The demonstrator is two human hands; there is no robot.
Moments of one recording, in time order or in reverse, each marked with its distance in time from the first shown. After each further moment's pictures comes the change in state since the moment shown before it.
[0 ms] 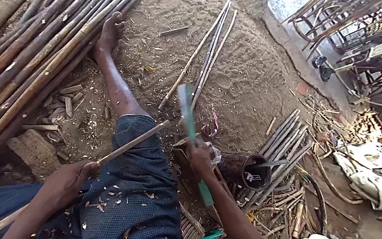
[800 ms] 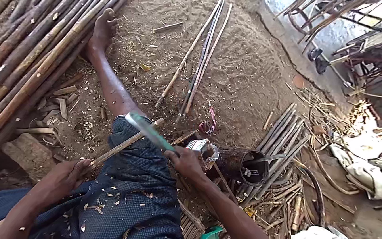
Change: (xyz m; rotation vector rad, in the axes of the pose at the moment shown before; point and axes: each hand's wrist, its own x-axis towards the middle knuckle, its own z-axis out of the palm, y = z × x) left_hand 0.017 0.000 -0.018 -0.265 -0.215 -0.064; right_hand -0.010 -0.011 0.013 -0.156 -0.066 -0.061
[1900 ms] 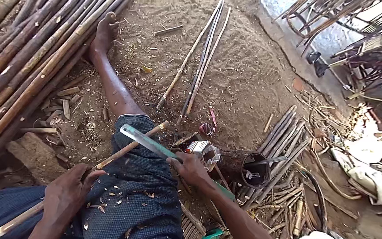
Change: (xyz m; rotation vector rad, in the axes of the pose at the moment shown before) left_hand -0.026 0.007 0.053 0.389 0.642 0.153; right_hand -0.004 -0.013 -0.012 -0.117 -0.115 -0.007
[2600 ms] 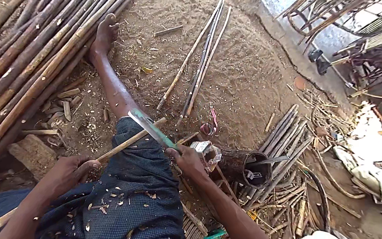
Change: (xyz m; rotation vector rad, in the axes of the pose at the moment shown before) left_hand 0.057 -0.034 -0.015 -0.389 -0.579 -0.199; right_hand 0.012 0.001 0.008 0.125 0.145 0.013
